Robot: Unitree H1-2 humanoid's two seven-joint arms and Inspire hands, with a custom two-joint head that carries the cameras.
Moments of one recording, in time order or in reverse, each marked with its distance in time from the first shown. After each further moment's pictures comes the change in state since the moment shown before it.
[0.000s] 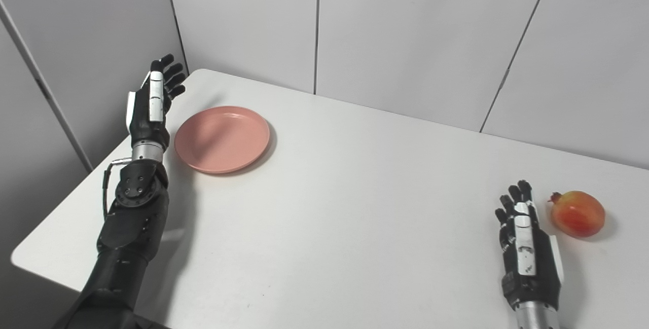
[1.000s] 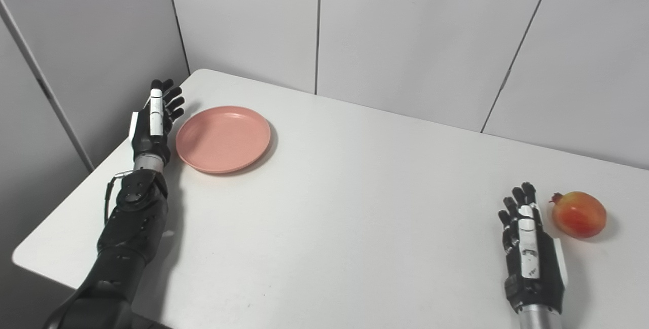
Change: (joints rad) left arm -0.024 0.008 -0.008 0.163 -0.115 -0.012 -0.043; right arm 0.002 -0.001 -0.005 -0.005 0.009 0.002 0.000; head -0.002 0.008
